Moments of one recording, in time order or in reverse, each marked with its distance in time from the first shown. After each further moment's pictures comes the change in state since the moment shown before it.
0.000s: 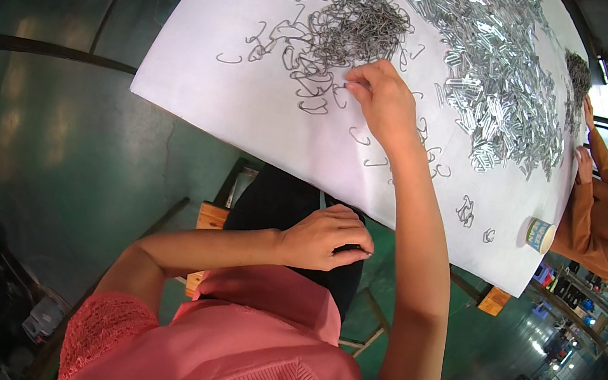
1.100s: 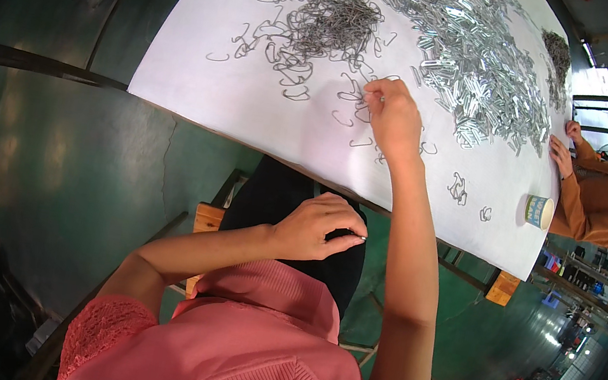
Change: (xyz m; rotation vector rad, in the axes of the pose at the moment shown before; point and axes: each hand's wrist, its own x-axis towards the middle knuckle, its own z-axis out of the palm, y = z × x) left_hand -0.006 0.014 0.007 0.022 0.012 -0.001; right_hand -0.054 0.009 -0.024 -0.041 0.149 0.209
